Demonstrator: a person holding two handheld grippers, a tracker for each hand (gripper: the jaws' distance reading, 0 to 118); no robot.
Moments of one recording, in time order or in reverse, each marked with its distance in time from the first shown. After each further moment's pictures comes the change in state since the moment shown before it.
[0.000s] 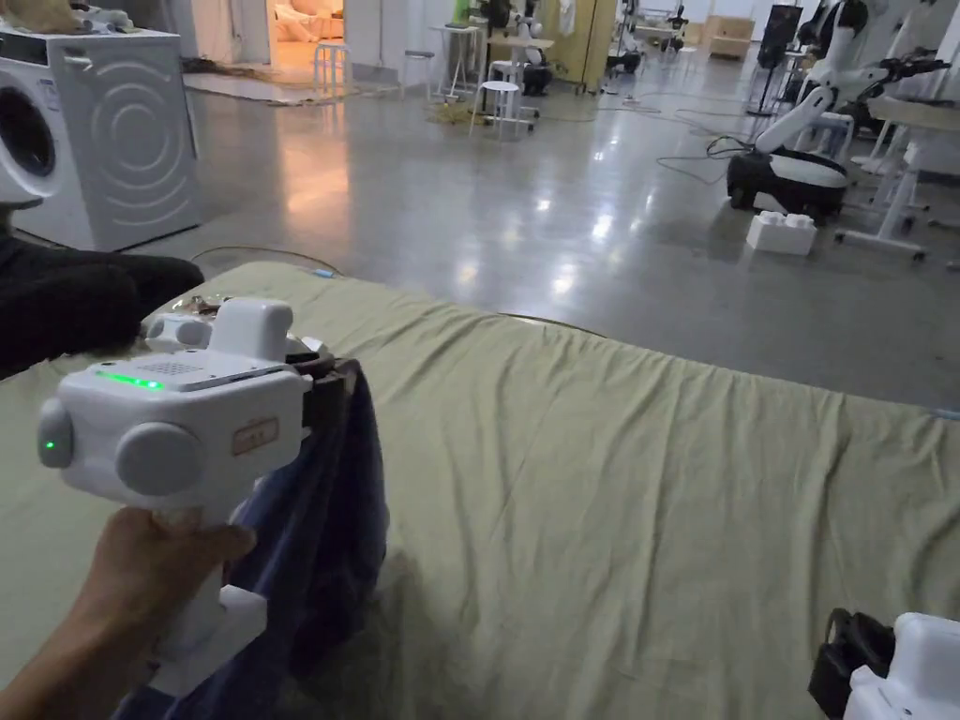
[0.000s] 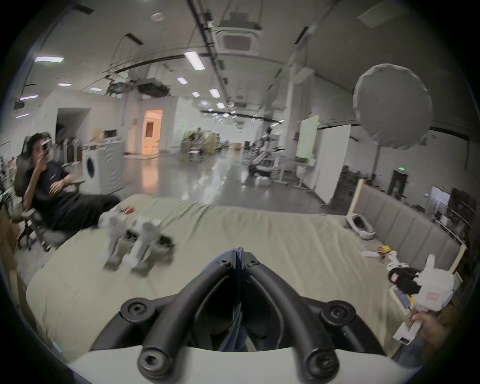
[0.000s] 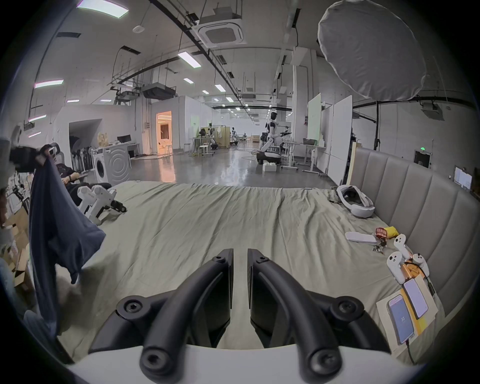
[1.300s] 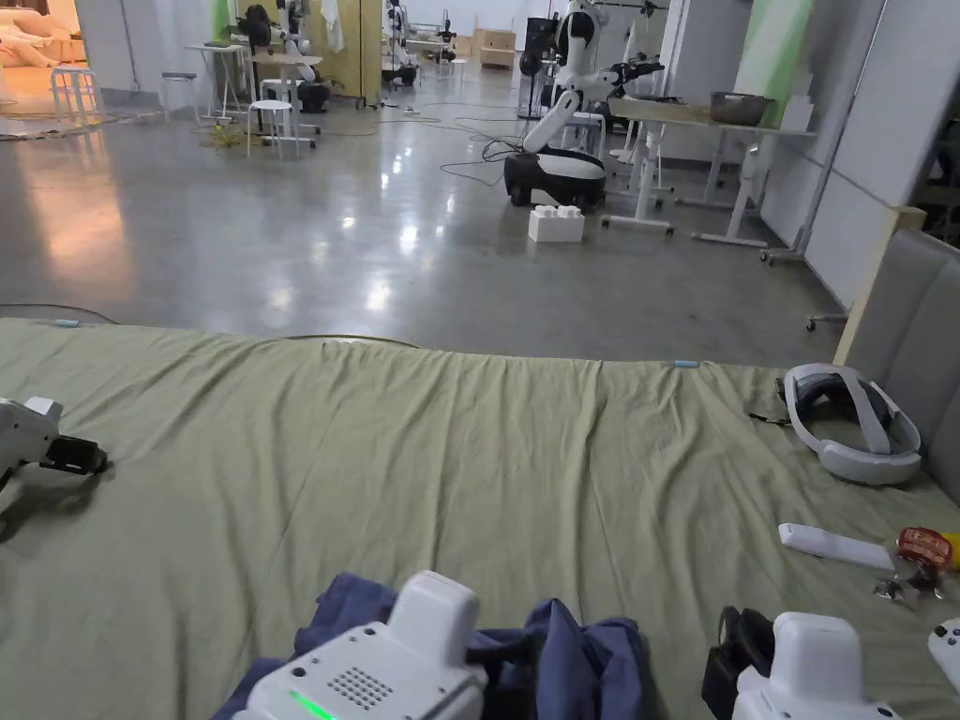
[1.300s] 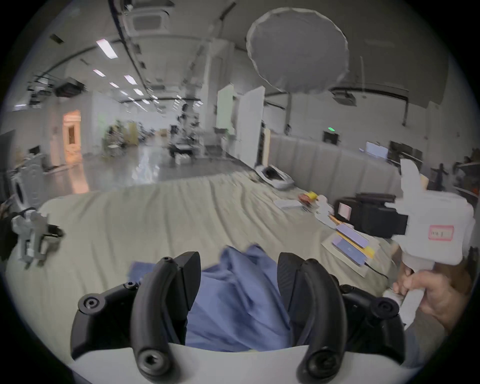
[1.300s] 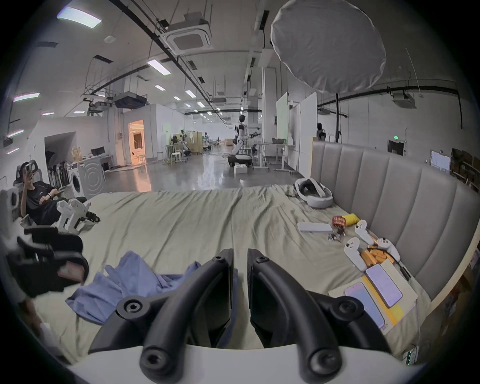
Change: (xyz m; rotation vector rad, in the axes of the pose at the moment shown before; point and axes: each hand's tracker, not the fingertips) left arm 0.268 -0.150 -0.021 -0.114 -0.369 -0.183; right arm 0.095 -0.018 0.057 0.034 -0.152 -0.080
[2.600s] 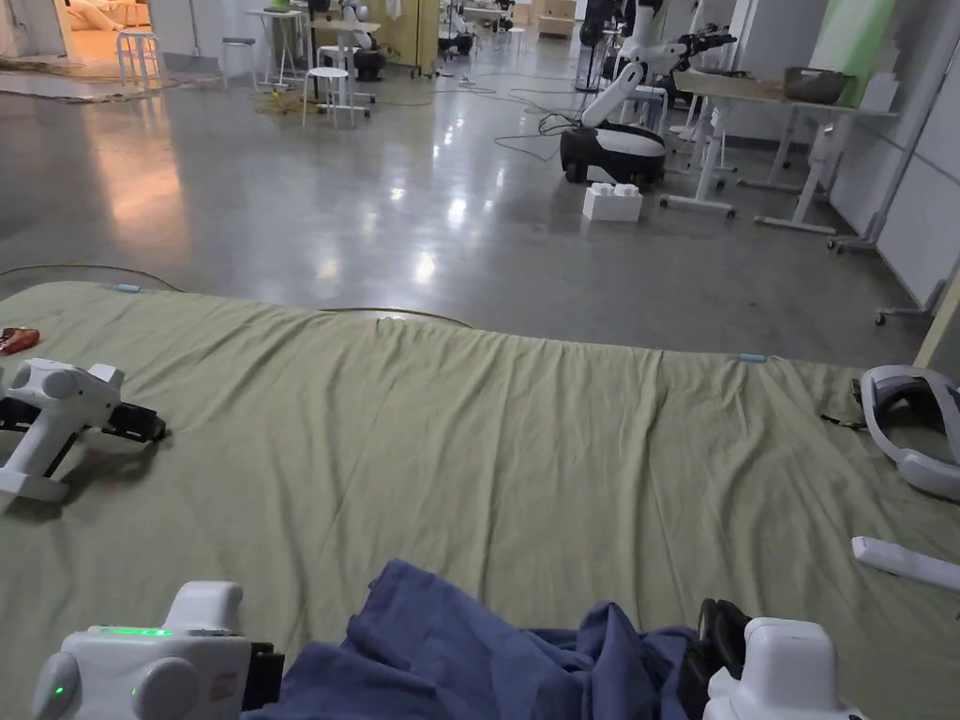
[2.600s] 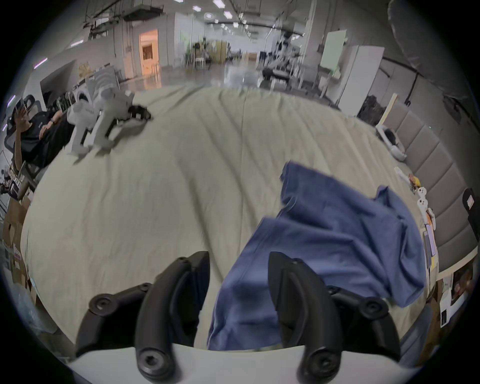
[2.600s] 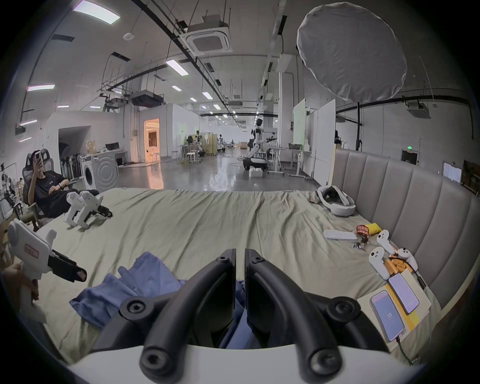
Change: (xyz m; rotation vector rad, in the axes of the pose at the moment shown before) left arm -0.206 -0.070 -0.012 -0.552 0.403 0.343; right arm -0.056 -0.010 -0.030 0.009 0.076 0.055
